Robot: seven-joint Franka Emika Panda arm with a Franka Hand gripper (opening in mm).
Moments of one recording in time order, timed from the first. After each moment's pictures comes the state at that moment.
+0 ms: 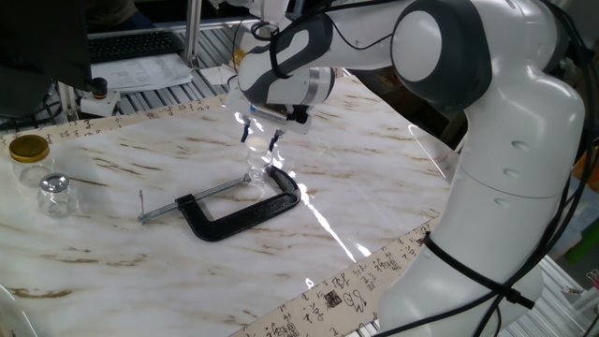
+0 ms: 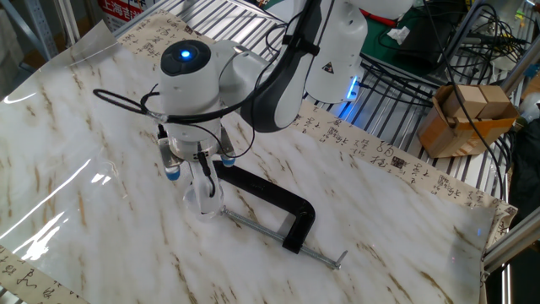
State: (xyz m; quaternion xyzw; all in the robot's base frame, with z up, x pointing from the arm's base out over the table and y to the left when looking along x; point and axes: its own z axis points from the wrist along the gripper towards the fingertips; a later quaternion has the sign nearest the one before) arm 0.569 -0.054 0.145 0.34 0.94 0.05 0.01
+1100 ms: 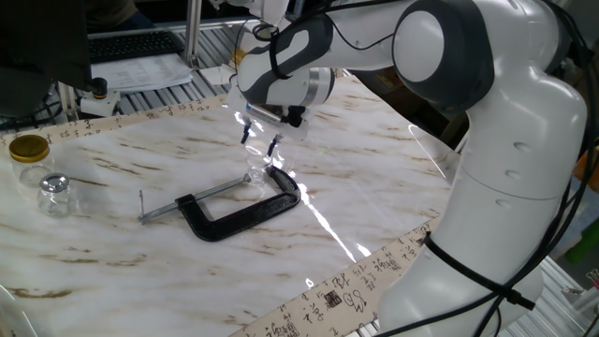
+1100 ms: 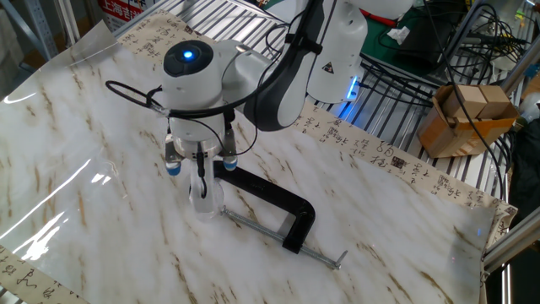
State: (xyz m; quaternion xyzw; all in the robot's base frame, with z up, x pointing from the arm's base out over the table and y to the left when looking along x) arm 0.556 -0.047 0.142 0.43 0.90 0.05 -0.01
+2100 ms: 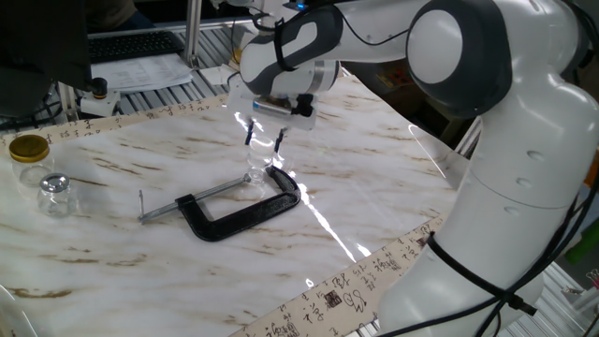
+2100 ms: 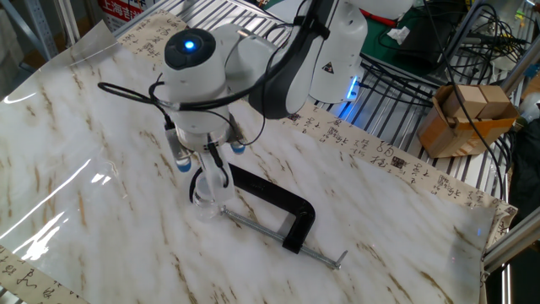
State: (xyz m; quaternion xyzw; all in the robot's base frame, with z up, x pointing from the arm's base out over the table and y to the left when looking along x) arm 0.545 -0.046 0.165 0.31 0.95 0.03 -0.03
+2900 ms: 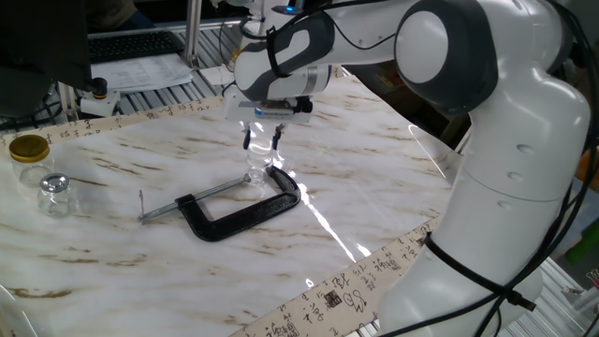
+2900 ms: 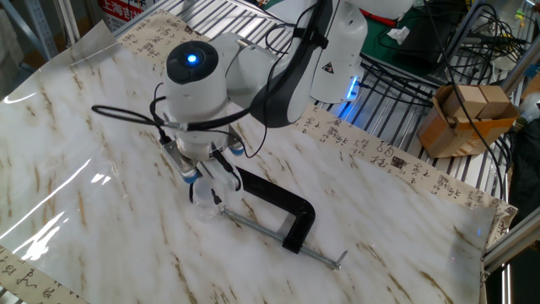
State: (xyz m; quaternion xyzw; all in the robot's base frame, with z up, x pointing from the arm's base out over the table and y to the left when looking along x) arm 0.555 -0.045 0.153 0.15 0.99 0.00 -0.03
